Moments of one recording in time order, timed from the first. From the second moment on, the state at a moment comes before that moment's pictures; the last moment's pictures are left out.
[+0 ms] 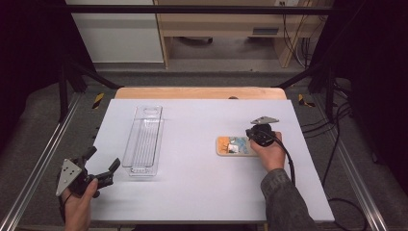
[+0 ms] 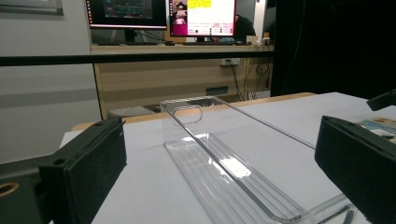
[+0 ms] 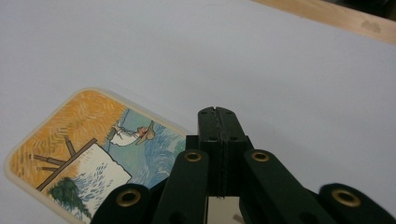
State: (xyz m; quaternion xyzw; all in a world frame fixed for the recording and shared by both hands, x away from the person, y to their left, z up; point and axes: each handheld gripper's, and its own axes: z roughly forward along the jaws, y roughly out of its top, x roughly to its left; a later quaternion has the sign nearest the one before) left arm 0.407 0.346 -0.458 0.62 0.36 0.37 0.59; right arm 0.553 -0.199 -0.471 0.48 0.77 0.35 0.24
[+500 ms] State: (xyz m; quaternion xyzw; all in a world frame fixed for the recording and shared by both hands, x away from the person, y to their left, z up) left arm 0.407 0.345 -0.458 0.62 0.36 0.37 0.59; right arm 0.573 -0.183 -0.489 0.52 0.75 0.34 0.23
